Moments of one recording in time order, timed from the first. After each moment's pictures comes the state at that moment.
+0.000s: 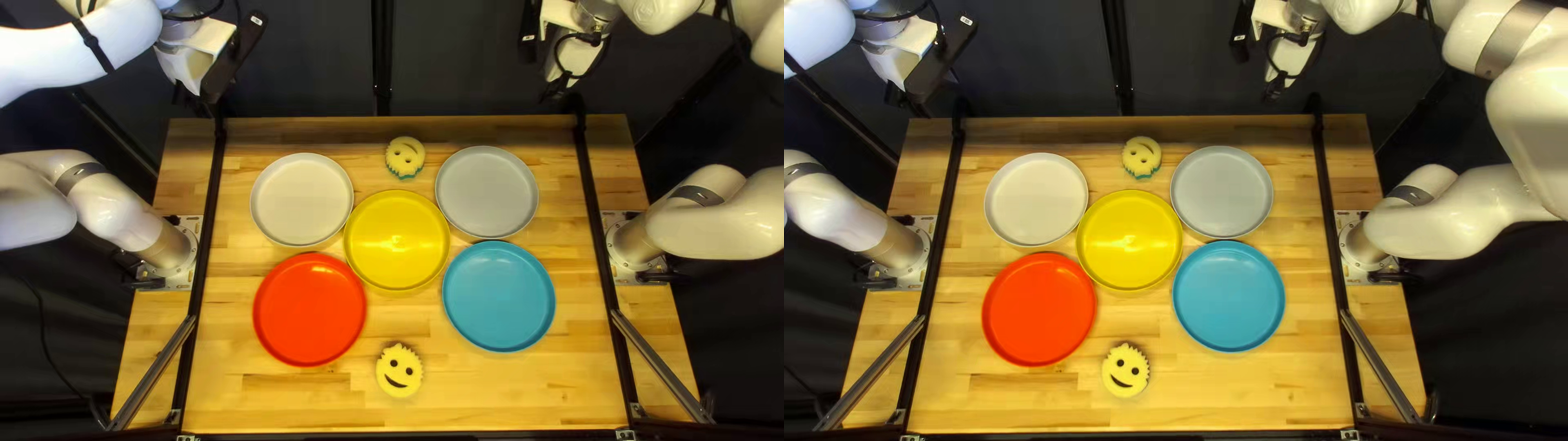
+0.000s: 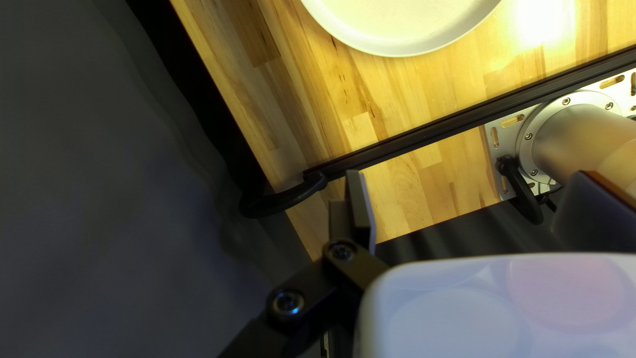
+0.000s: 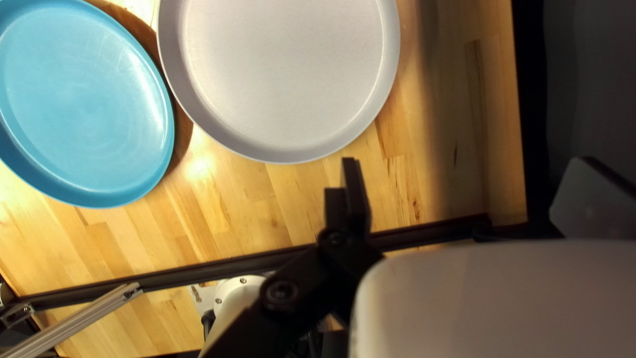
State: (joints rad) left arm 0.88 -0.70 -0.76 -0.04 1.49 1.30; right arm -0.78 -0.40 -0.75 0.21 1.07 -0.61
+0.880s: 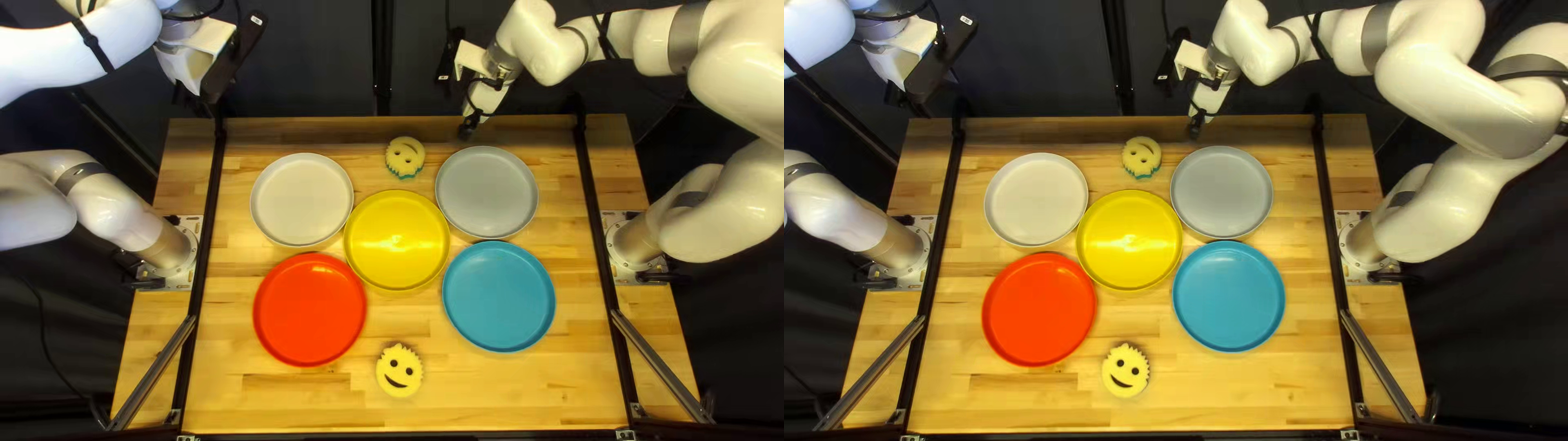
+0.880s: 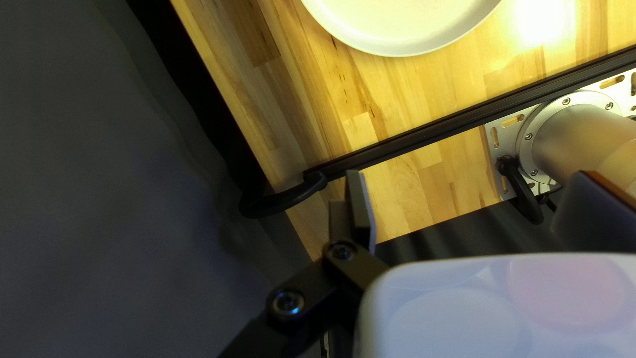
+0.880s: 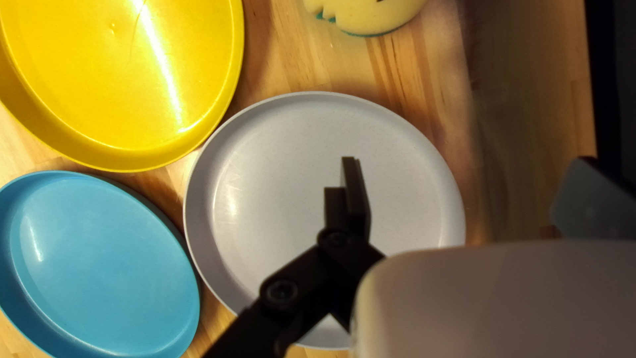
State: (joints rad) left arm 0.88 -0.70 -0.76 -0.04 1.49 1.30; right arm -0.62 -0.07 -0.83 0.29 0.77 -0.53
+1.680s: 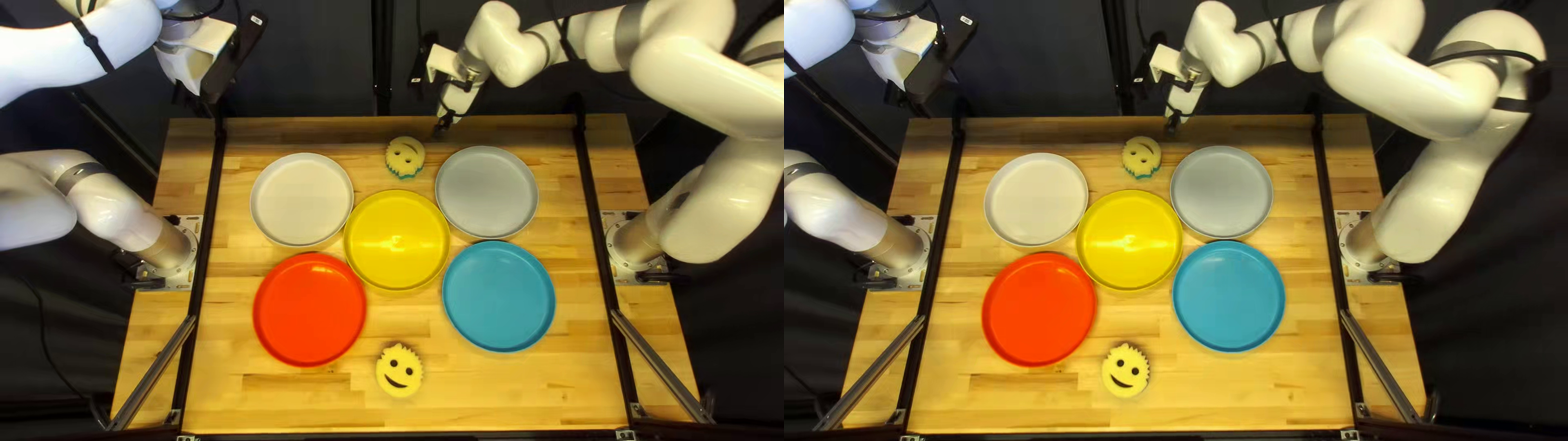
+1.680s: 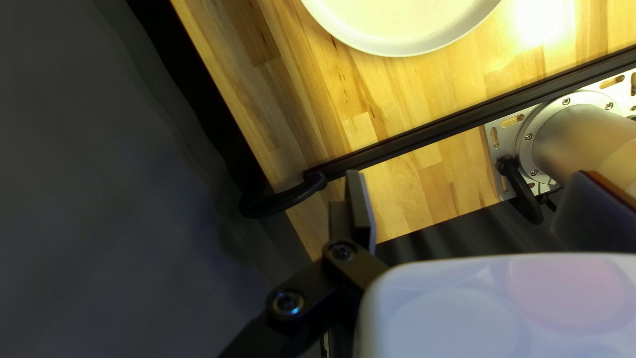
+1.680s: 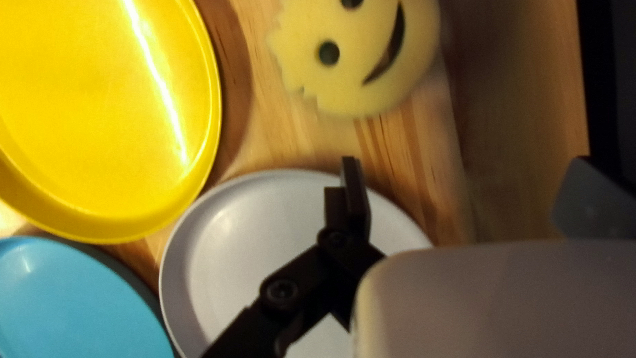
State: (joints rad) left arm 0.88 -0.70 -0.76 -0.04 1.49 1.30; right arm -0.58 0.32 -1.12 0.37 0.67 -0.58
